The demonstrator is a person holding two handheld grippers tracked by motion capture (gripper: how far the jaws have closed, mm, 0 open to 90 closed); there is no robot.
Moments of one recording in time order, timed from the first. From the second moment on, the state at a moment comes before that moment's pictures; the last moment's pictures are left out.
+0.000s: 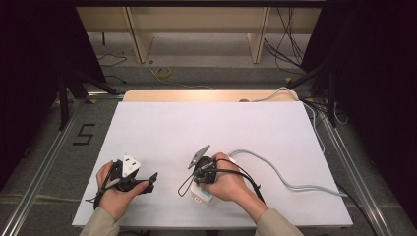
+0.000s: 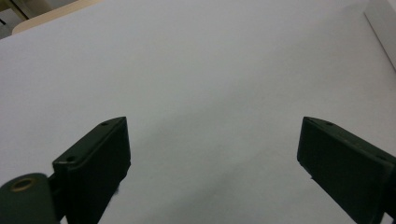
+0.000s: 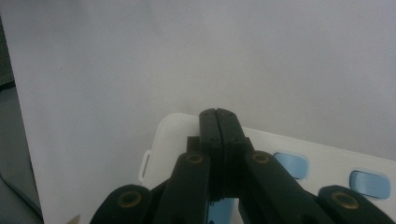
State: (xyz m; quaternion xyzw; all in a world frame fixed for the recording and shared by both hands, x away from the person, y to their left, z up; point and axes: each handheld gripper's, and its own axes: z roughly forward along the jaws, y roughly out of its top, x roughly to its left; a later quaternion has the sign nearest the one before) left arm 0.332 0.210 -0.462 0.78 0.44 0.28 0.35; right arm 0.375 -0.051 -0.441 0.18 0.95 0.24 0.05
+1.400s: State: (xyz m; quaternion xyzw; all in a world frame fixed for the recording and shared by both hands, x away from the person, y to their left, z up) left arm 0.330 0.211 -0.475 0.78 0.45 0.27 0.33; right arm 0.342 -0.259 -0.454 0.33 0.85 0.38 0.15
